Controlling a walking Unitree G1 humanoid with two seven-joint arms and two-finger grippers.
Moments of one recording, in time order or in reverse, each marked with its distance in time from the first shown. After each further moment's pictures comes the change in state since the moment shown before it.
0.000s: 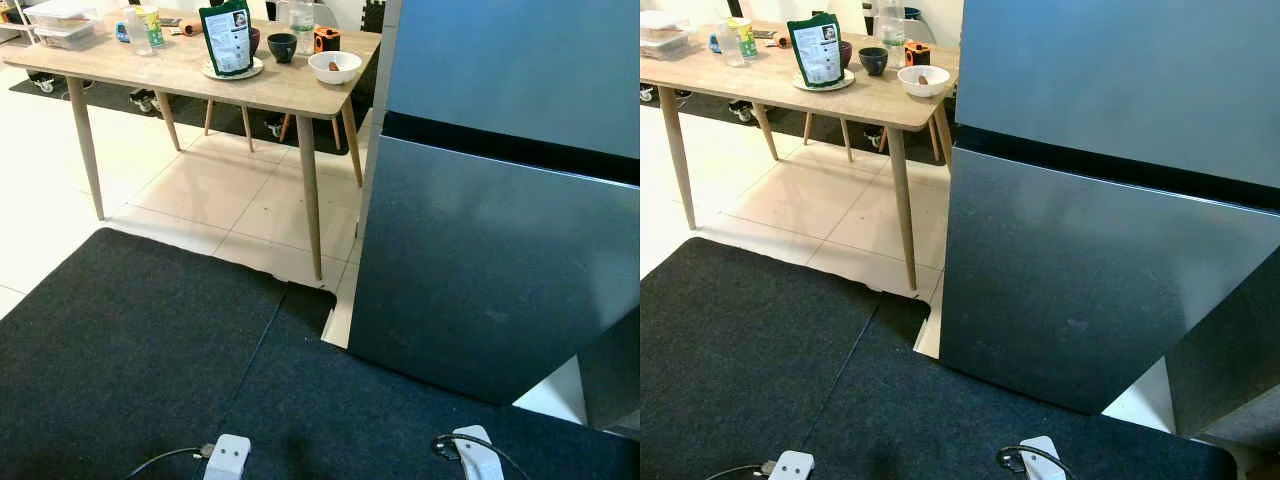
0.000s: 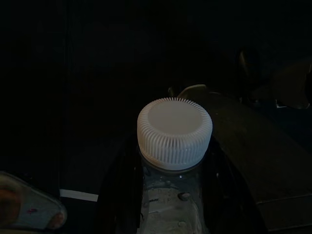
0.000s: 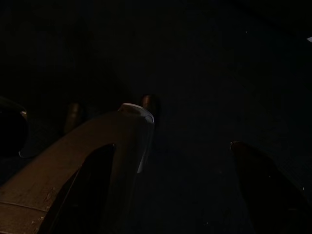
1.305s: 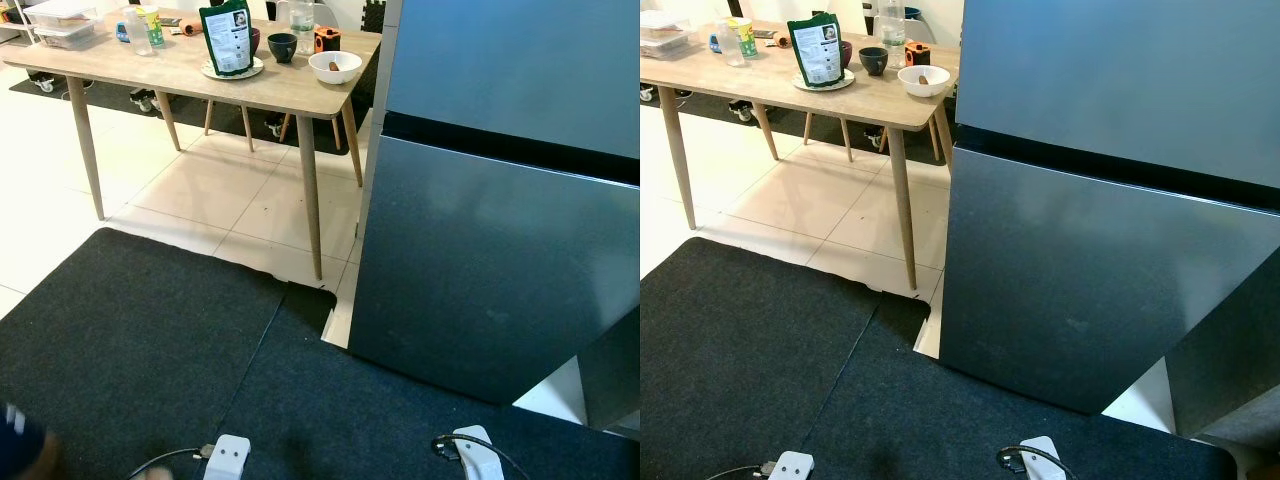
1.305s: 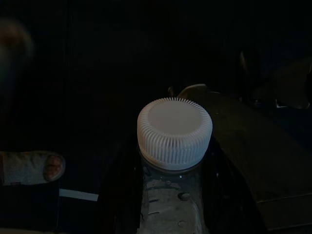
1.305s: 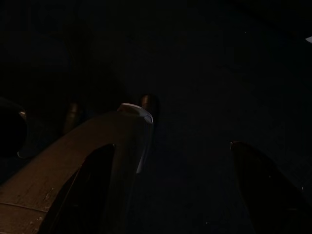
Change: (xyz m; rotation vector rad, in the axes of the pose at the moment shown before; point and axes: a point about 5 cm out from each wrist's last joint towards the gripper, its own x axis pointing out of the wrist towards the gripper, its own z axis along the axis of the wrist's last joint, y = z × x) left arm 0.000 0.000 0.000 -0.001 0.001 0.000; right arm 0.000 0.000 0.000 -0.002 0.000 -0.005
